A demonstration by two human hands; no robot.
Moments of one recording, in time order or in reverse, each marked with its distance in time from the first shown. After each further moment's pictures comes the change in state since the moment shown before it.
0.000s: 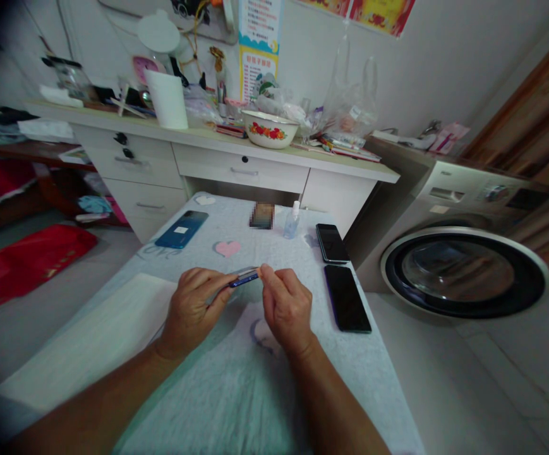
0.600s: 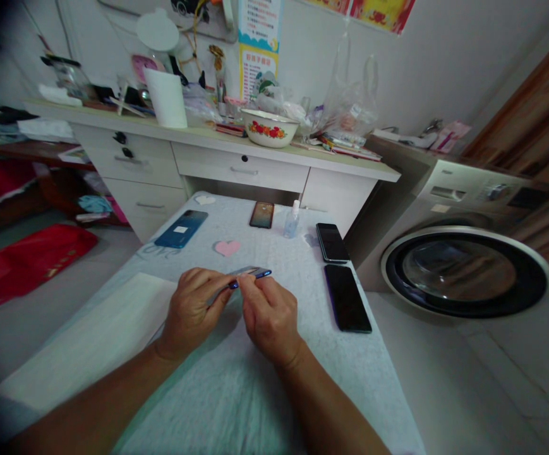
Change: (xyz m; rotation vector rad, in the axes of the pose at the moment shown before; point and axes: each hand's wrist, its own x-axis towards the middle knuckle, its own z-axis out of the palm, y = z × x) left_hand 0.000 0.001 0.002 0.012 -0.005 0.002; right_hand -0.003 -0.018 0.009 0.024 -0.046 -0.112
